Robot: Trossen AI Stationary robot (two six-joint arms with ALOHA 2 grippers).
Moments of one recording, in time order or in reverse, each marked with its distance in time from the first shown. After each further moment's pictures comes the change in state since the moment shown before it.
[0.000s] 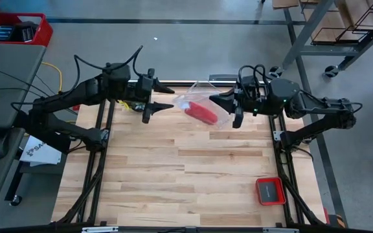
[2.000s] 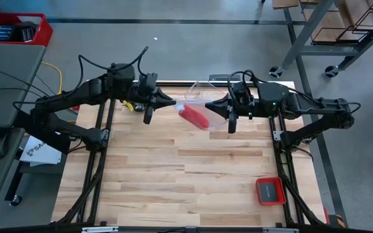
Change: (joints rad) left arm 0.004 0.024 0.000 -0.017 0.058 -0.188; right arm -0.001 0.032 0.000 -0.102 -0.046 0.010
